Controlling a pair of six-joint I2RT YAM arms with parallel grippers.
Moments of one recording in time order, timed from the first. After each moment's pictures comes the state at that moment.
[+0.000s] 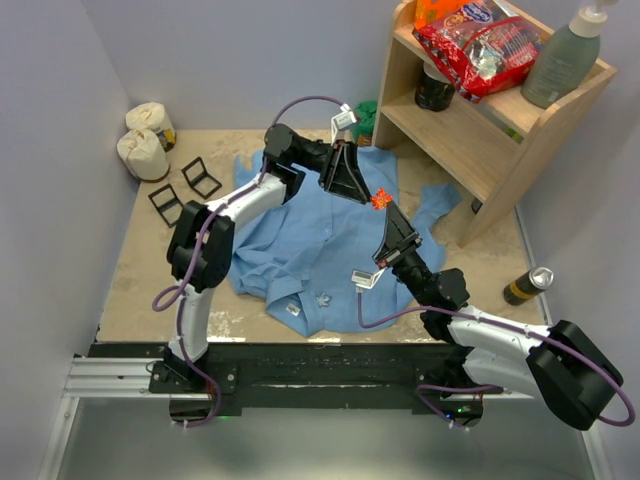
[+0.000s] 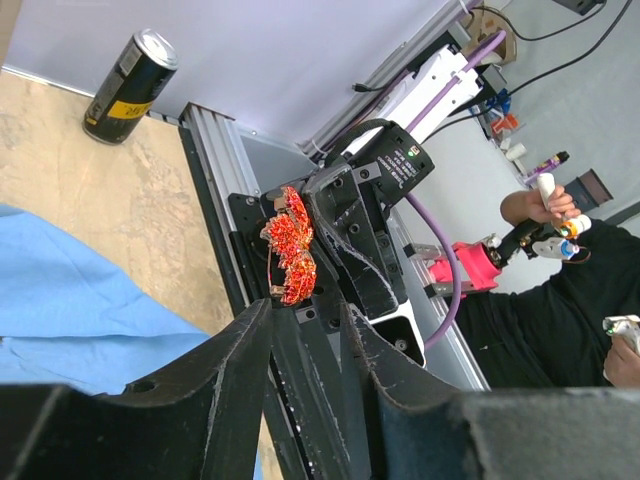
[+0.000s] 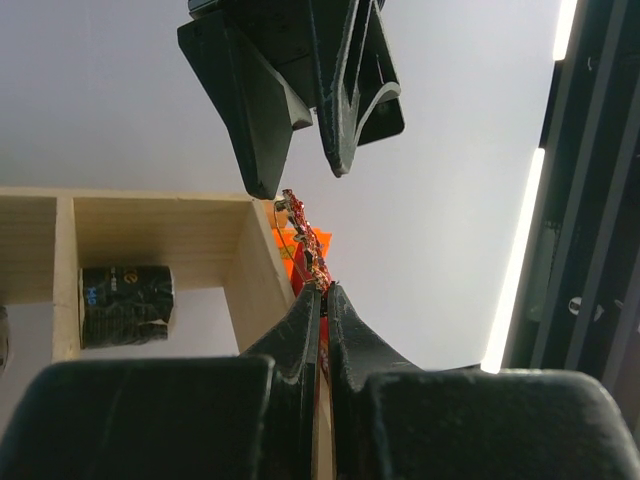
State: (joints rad) left arm -0.53 2.11 1.70 1.03 1.50 -1.33; right arm 0.70 1.07 0.24 1.24 0.03 -1.96
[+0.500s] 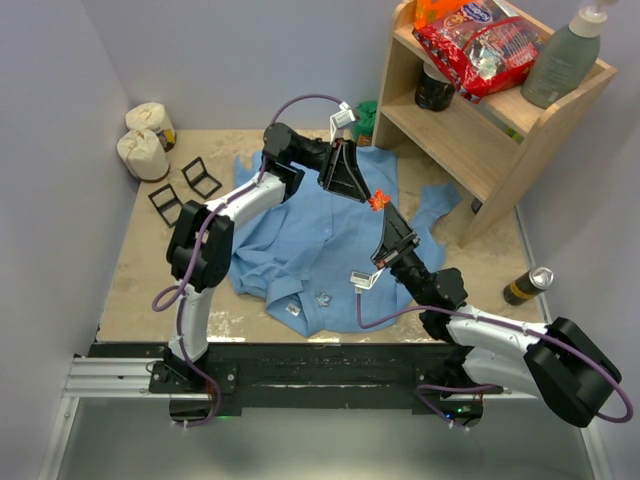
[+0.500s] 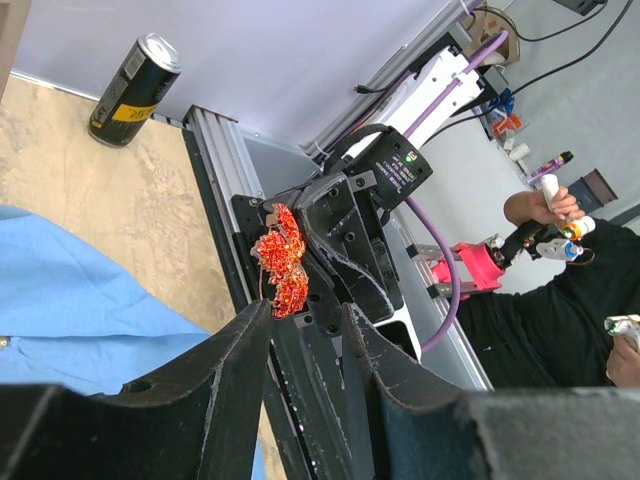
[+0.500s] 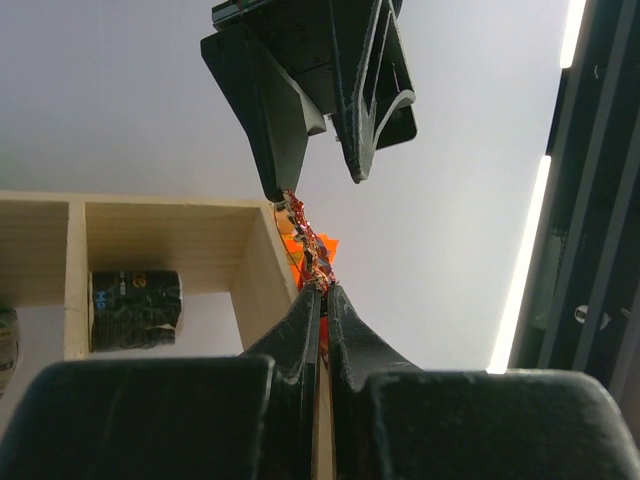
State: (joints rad) left arm -0.52 2.12 1.71 1.03 1.50 -1.33; right arm 0.71 1.09 0.24 1.24 0.03 -1.96
